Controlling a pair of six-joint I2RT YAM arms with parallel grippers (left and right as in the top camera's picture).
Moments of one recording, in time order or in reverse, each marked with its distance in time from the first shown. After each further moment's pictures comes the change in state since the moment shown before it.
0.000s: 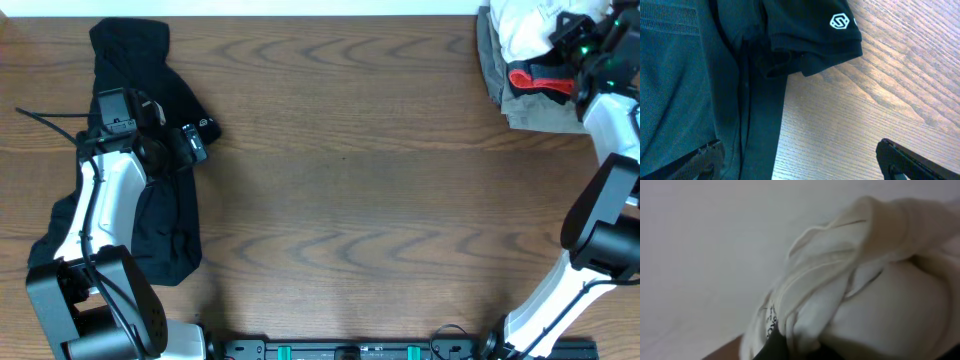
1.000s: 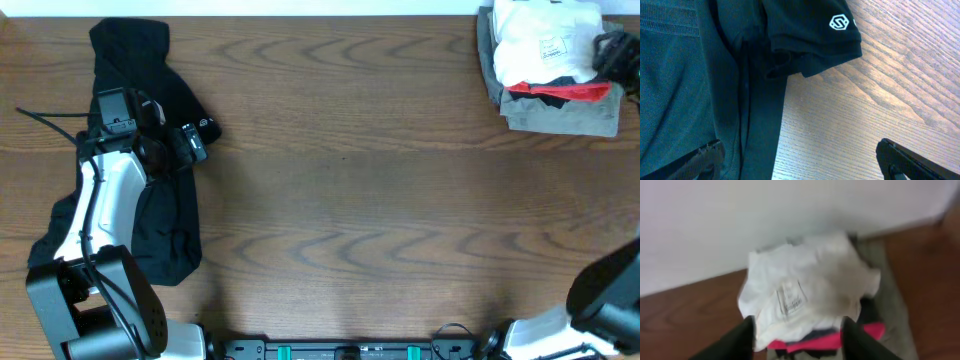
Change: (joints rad) left arm 0.000 0.000 0.000 0.000 0.000 0.000; right arm -0.109 -0.371 0.014 -0.521 -0.028 -0.545
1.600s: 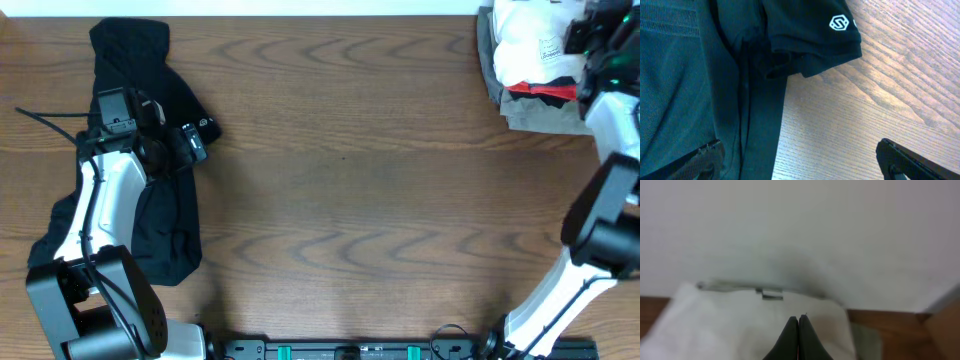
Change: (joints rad) left arm 0.000 0.000 0.000 0.002 -0.001 0.000; right arm 0.113 0.412 0.008 0.682 0.160 -0.264
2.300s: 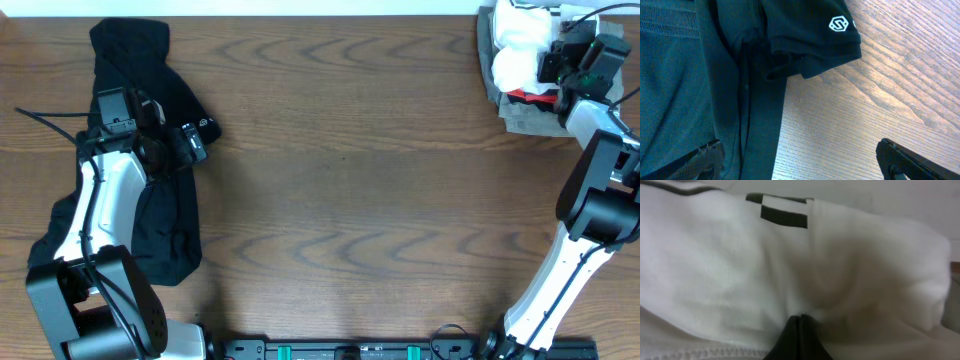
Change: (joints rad) left arm 0.000 0.000 0.000 0.003 0.001 0.000; right arm -0.005 0.193 0.021 -0.008 -0.035 0.005
